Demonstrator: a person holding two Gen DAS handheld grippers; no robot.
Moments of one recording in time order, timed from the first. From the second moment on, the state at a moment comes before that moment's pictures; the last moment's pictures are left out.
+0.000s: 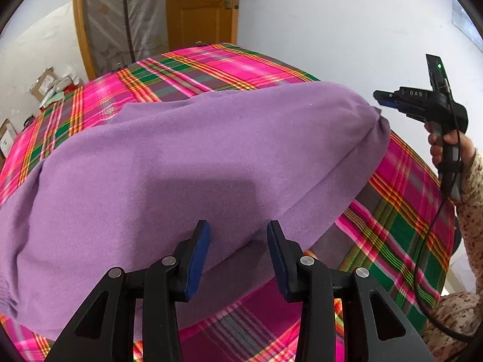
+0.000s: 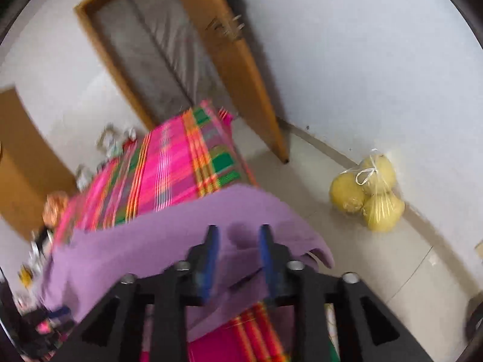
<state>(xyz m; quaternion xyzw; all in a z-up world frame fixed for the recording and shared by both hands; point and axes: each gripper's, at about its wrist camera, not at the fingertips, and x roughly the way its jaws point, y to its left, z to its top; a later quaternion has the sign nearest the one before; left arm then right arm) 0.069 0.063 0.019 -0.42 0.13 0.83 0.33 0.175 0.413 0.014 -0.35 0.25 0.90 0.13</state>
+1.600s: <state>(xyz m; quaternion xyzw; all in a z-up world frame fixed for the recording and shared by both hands) 0.080 0.053 0.024 -0.39 0.17 0.83 0.36 0.172 0.346 0.049 -0.38 0.10 0.92 0.04</state>
